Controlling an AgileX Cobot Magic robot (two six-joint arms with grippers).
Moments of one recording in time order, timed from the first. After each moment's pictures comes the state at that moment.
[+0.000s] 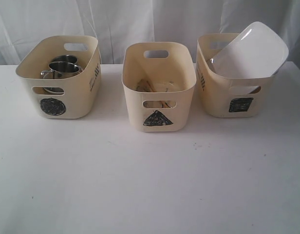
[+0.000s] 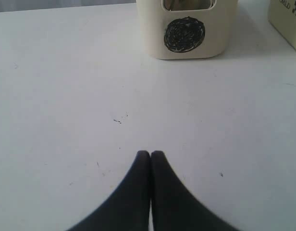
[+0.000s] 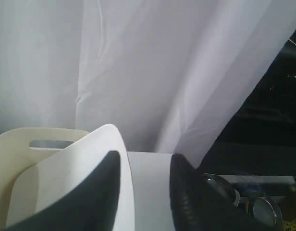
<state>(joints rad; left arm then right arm) 0.09 0.00 0.02 -0.40 0.42 0.45 -0.03 1.62 -1.53 -0.78 0.46 0.61</state>
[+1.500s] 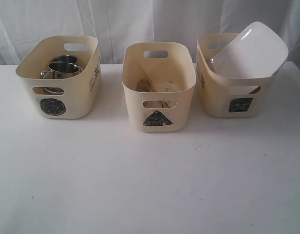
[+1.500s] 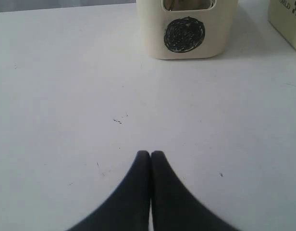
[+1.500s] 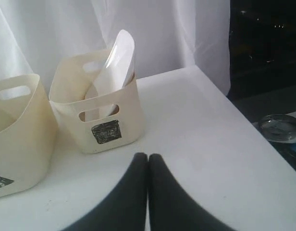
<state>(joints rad) 0.09 0.00 0.02 -0.40 0.42 0.45 -0.03 0.13 -0.36 -0.40 0.58 0.61</state>
